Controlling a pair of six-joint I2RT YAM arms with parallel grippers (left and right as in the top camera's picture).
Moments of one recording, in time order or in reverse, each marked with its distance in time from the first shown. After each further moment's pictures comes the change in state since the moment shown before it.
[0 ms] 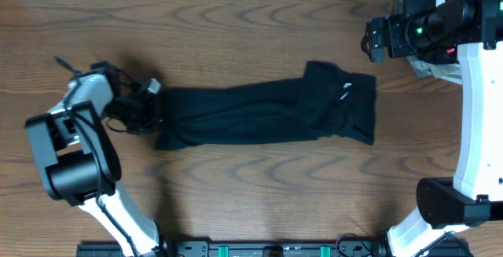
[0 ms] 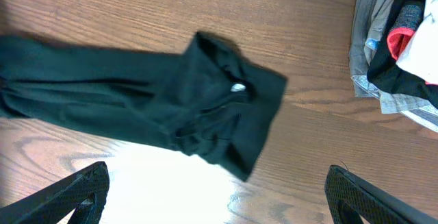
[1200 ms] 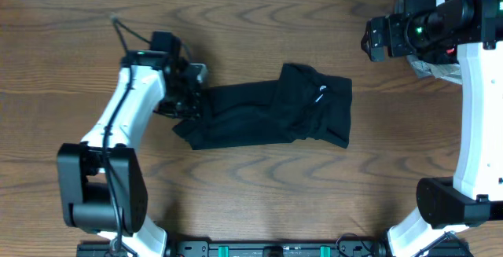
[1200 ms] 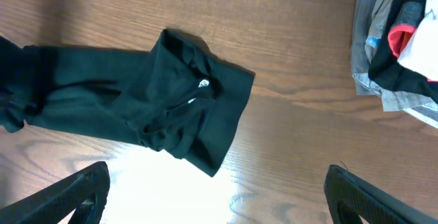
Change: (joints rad) left arm -0.459 -0.242 0.059 -0.084 -0.301 -0.108; right arm 0.000 0.000 -0.002 -0.002 0.000 0.015
